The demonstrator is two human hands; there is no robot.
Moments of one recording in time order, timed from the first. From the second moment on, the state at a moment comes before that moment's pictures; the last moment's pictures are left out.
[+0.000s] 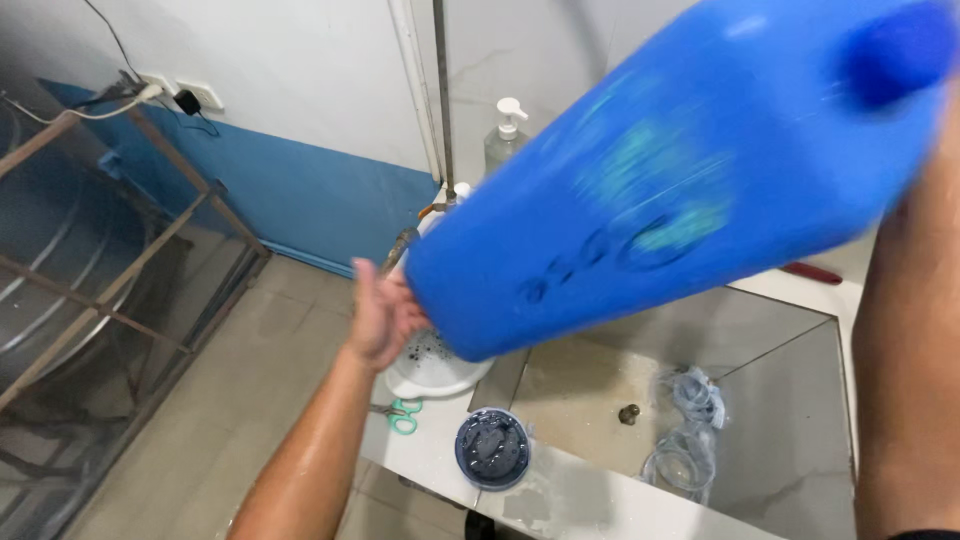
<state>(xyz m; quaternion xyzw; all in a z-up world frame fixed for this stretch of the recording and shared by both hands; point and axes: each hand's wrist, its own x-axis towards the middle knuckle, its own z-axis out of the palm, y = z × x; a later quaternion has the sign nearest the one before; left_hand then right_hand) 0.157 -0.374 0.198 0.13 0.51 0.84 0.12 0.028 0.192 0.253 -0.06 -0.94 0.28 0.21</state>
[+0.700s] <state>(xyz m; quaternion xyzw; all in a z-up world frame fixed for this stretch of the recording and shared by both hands) 0.154 -0.233 0.293 0.32 0.65 0.69 -0.03 0.158 0.043 0.071 -0.11 -0.41 0.89 -0.15</state>
